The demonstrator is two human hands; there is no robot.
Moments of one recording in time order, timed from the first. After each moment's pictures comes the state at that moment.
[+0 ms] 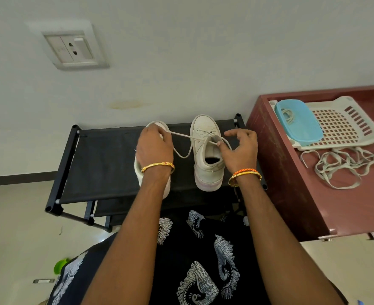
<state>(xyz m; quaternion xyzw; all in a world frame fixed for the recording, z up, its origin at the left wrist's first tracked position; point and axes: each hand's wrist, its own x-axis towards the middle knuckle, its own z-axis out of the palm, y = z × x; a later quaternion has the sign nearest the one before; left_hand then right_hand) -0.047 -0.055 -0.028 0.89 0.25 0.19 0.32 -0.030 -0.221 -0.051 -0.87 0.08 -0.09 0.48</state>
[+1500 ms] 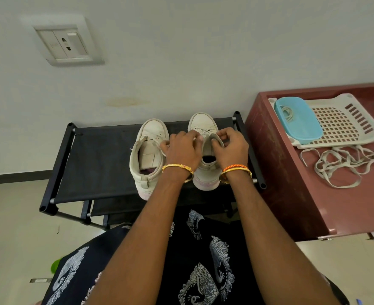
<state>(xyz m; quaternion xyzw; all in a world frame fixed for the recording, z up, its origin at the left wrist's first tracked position) -0.038 -0.096 -0.045 0.96 0.07 0.04 0.26 -0.020 -0.211 -0.064 -0.88 0.06 -0.10 0.45</state>
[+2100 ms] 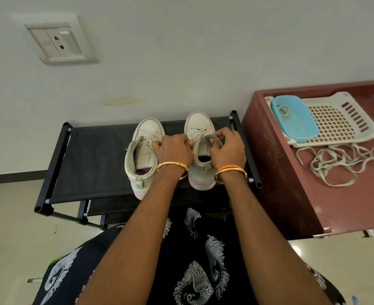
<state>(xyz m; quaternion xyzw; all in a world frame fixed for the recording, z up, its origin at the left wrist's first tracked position) -0.035 -0.096 -0.047 0.97 0.12 0.03 0.22 -0.026 -0.210 -0.061 -0.91 0.09 -0.09 0.39</state>
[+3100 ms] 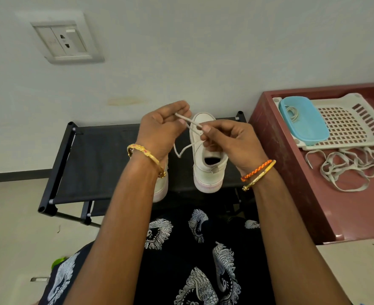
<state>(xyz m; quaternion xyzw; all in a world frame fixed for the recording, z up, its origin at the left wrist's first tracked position) -0.058 -0.064 0.034 0.64 0.14 0.03 0.76 -0.041 -0.215 0.008 -0.71 -0.08 0.09 0.69</state>
